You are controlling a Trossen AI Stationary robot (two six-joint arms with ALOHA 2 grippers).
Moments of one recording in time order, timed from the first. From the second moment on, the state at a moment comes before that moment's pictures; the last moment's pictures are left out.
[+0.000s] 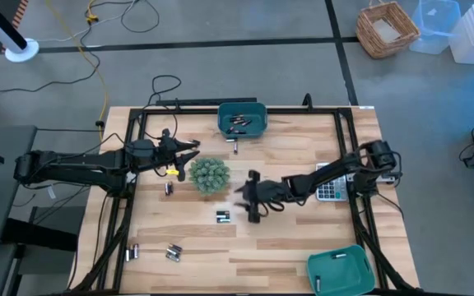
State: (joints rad) left arm 0.15 0.79 0.44 0.17 -0.30 -0.06; right arm 0.19 1.81 0.88 0.43 0.18 0.07
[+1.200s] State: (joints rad) left arm 0.05 0.79 0.44 0.09 -0.29 -0.04; right arm 0.35 2.12 1.20 0.33 0.24 0.21
